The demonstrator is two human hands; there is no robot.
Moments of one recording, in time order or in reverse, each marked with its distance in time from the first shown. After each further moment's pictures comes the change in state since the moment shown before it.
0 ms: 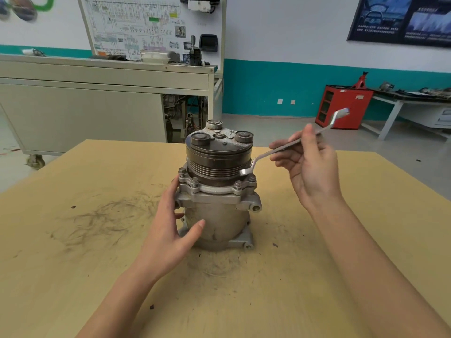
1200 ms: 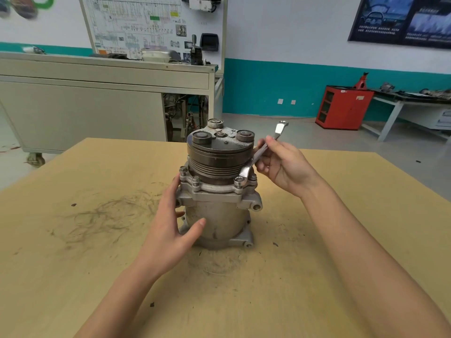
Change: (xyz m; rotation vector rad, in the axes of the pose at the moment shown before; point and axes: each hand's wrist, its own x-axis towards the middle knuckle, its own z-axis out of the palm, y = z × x) left_hand -0.001 -0.001 0.000 -0.007 0.012 0.021; right_hand 0.035 0.030 -0.011 0.041 -0.282 0.447
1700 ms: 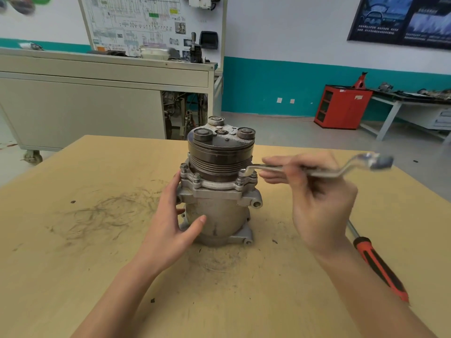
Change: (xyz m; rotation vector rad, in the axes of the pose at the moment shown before) left_hand 0.001 0.006 -0.003 -0.014 -0.027 -0.002; right_hand -0.090 0.005 0.056 -0.715 0.243 -1.001
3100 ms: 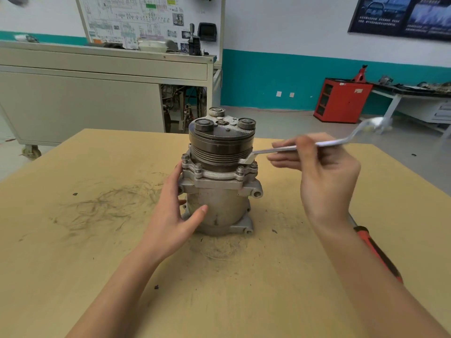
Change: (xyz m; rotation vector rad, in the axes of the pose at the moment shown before) left_hand -0.001 -0.001 0.000 -0.003 -0.018 0.004; right_hand 0.008 0.001 -0.001 0.142 0.152 0.290
